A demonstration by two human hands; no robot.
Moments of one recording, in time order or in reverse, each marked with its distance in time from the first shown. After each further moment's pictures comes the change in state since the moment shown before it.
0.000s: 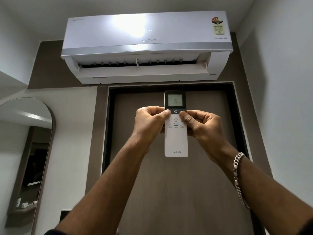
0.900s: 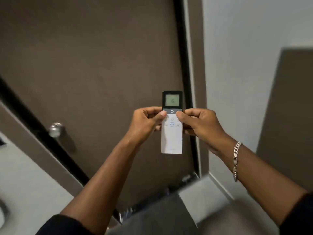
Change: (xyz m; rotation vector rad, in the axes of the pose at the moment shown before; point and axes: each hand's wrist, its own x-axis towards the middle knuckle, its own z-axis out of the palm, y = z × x) left_hand -0.283 -0.224 0.130 -0.075 -0.704 -0.760; right_hand -0.335 0.150 -0.134 -0.207 0.387 0.948
